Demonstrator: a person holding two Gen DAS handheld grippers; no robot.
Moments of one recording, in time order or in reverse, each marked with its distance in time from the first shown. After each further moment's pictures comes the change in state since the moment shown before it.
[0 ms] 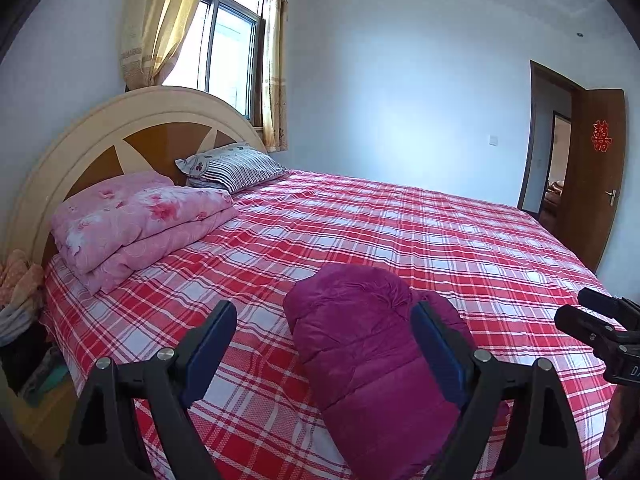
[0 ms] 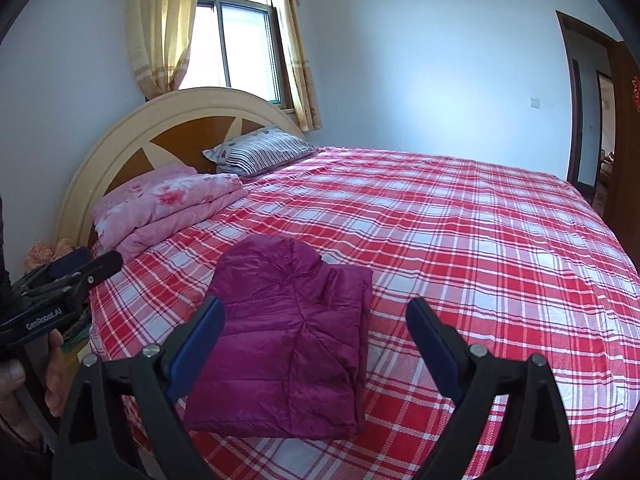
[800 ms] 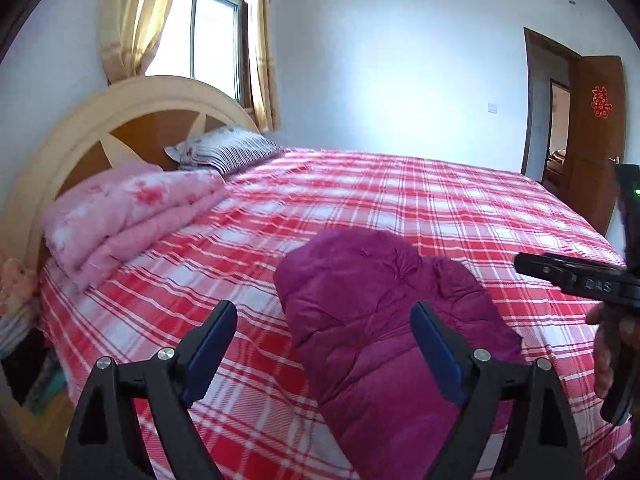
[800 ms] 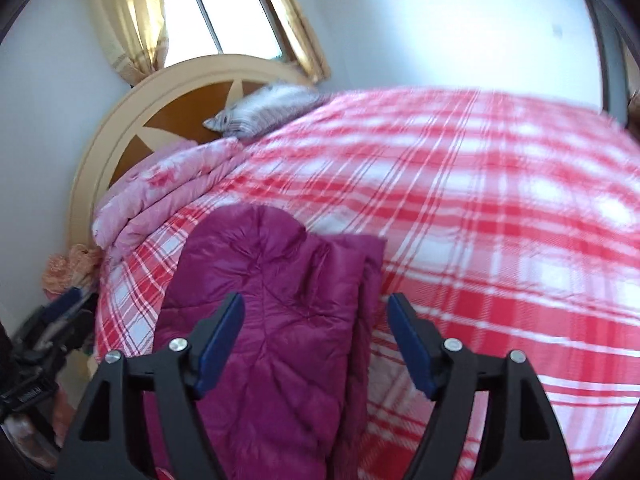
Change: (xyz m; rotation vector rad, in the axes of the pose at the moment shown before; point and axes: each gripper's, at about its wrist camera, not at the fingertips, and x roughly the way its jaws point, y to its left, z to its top) left arm 0.036 -0.017 -0.022 0.069 0.073 0.012; right arm 0.096 -0.053 0.001 0.098 0.137 0.085
